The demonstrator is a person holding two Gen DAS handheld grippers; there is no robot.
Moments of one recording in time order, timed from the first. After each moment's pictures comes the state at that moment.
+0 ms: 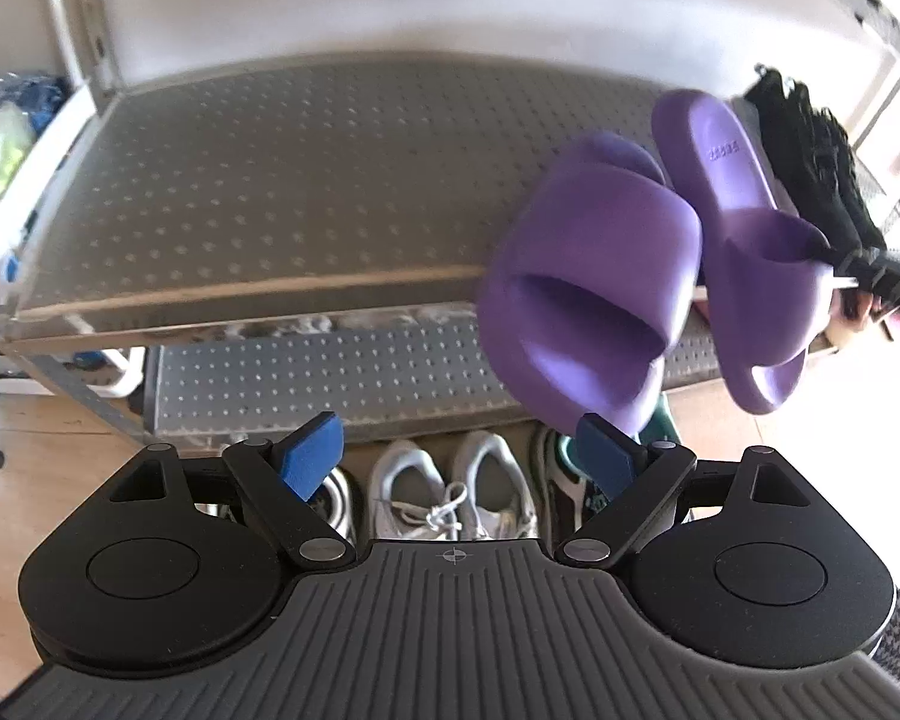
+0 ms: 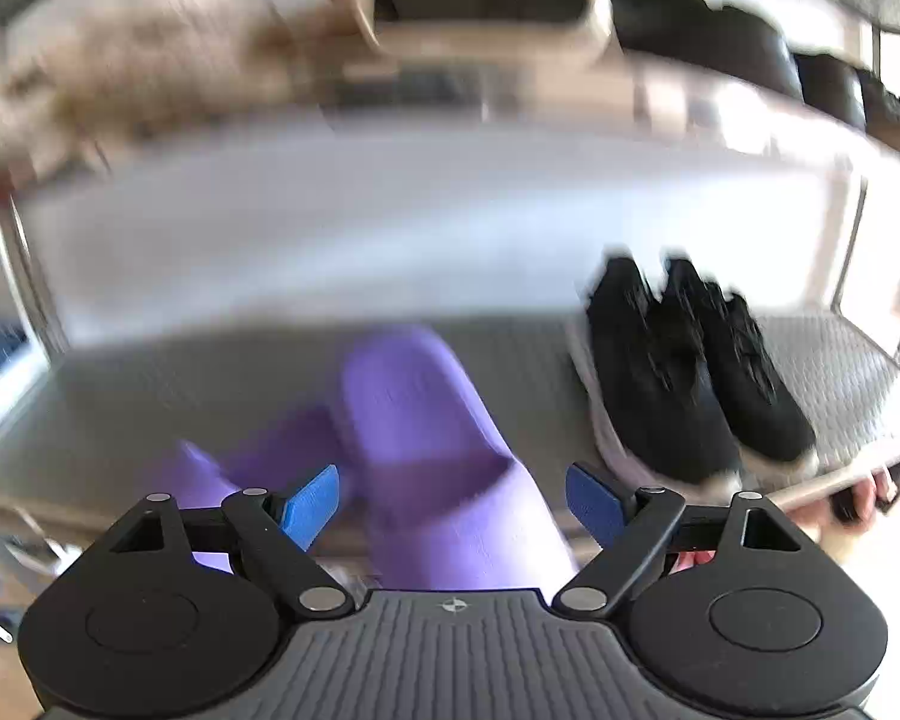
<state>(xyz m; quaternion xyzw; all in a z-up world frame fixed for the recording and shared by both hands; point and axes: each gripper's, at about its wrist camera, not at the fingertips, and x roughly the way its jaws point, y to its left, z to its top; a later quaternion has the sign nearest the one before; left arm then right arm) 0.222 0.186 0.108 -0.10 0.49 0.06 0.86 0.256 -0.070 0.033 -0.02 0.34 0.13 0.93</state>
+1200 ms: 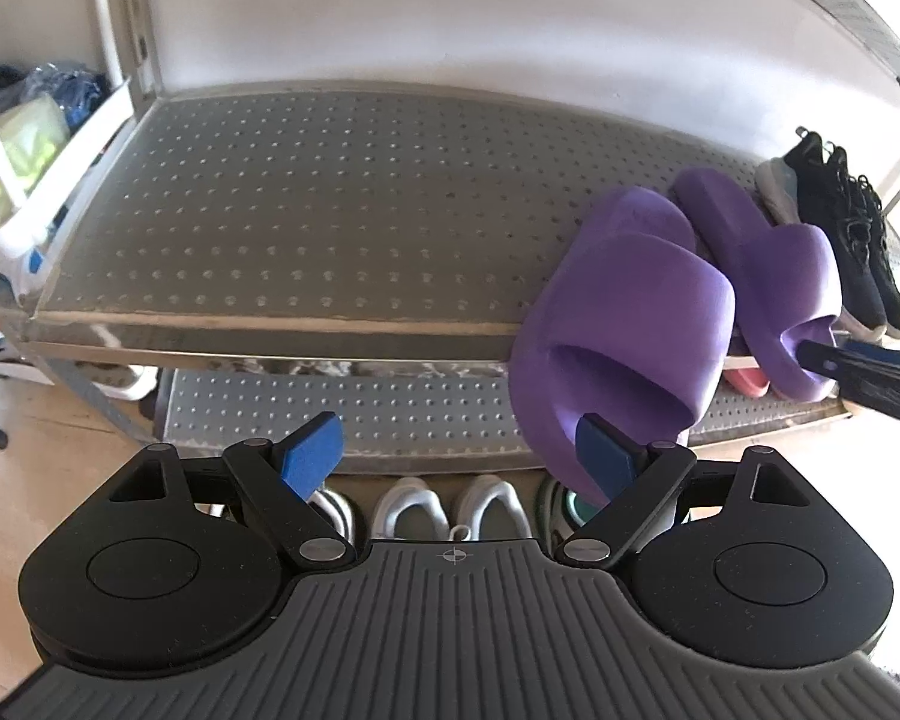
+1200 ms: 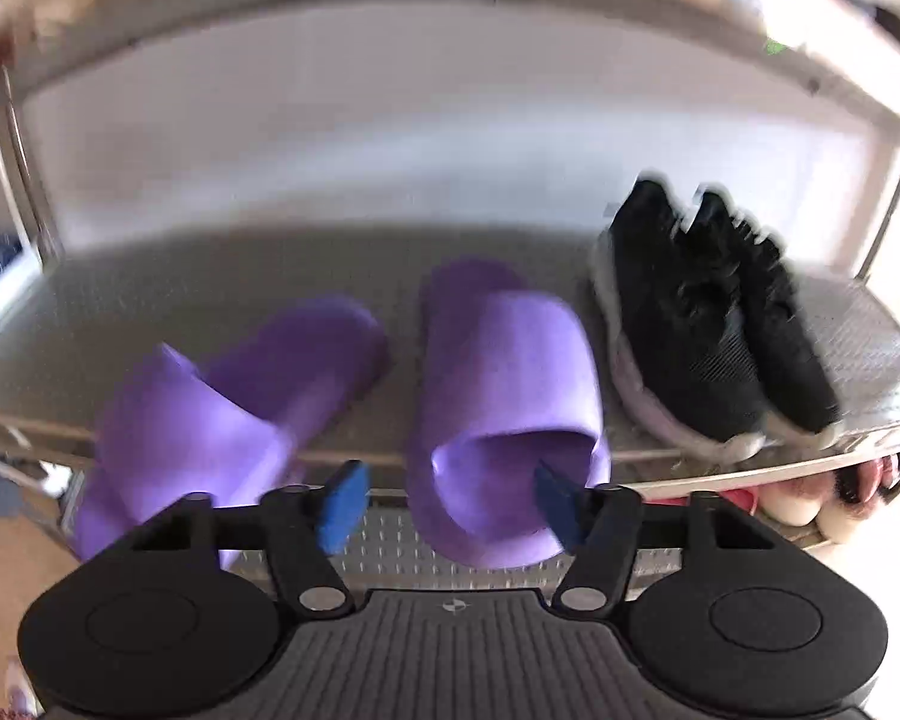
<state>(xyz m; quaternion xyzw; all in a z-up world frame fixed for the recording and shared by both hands) 0.227 0.179 0.116 -0.13 0.46 0.10 0.87 0.290 -0.068 0.009 -0.04 0.39 0.14 0.91</state>
